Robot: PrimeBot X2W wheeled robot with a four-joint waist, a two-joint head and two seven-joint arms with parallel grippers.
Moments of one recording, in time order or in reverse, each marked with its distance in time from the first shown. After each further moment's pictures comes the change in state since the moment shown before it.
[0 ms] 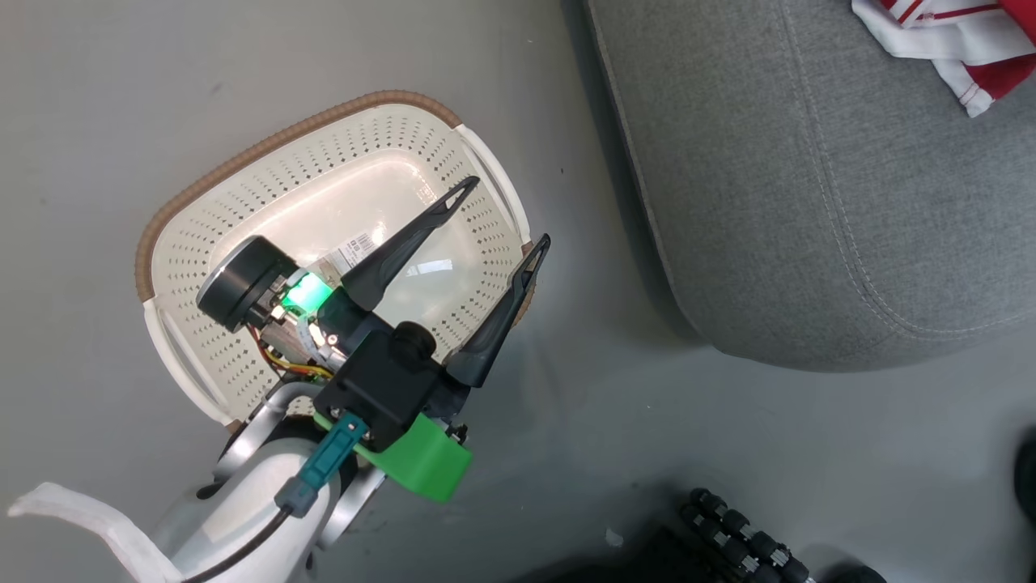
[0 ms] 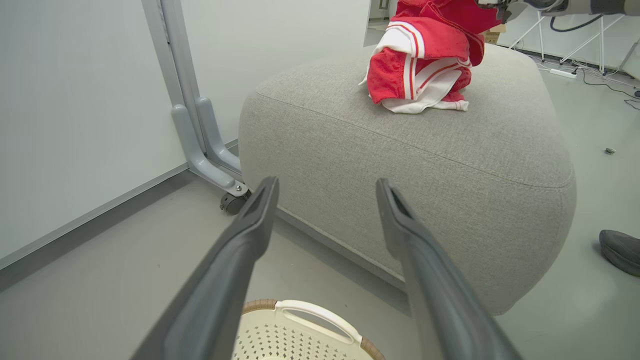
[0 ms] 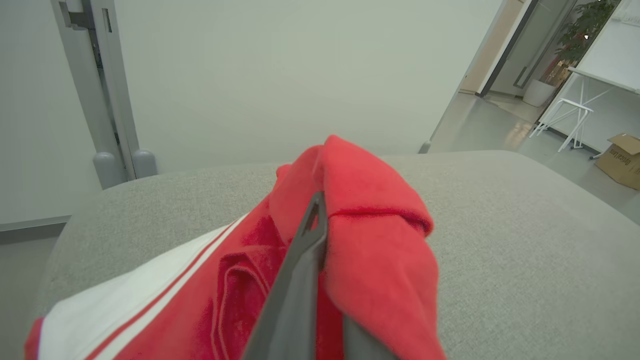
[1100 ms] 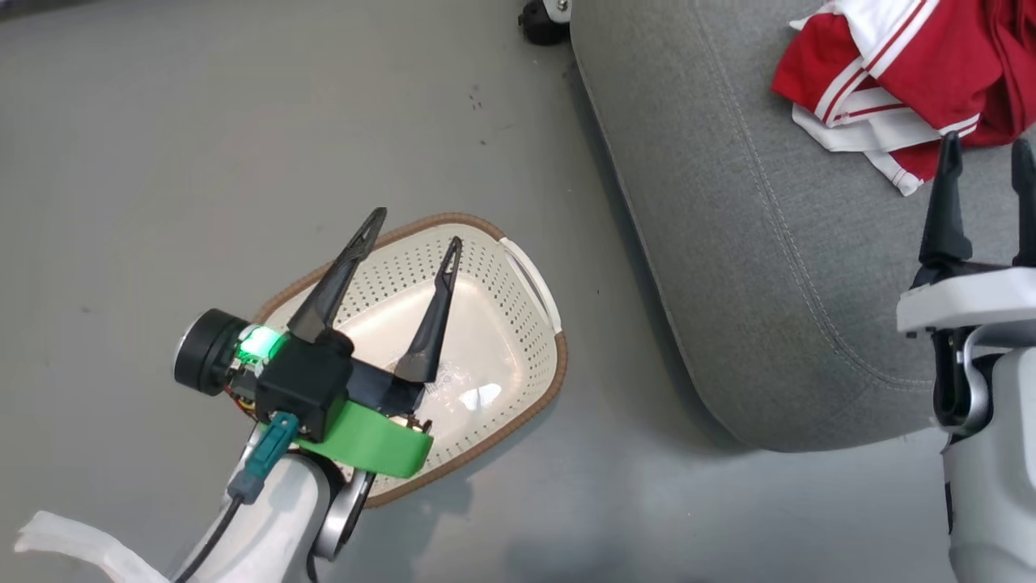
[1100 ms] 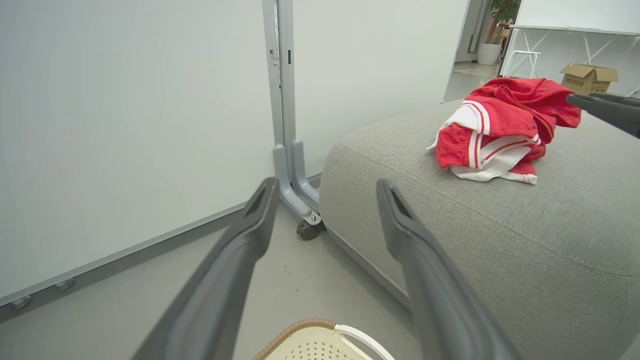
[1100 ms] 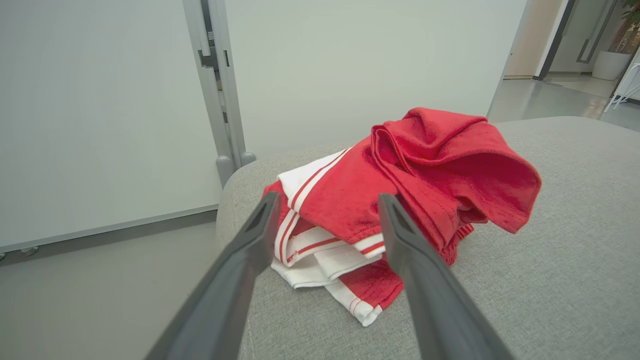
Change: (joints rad) left arm 0.112 -0.072 0.085 0.198 -0.122 0.136 -0.182; right arm 0.569 0.331 -0.052 -0.392 -0.125 0.000 -0.052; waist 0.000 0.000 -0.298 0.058
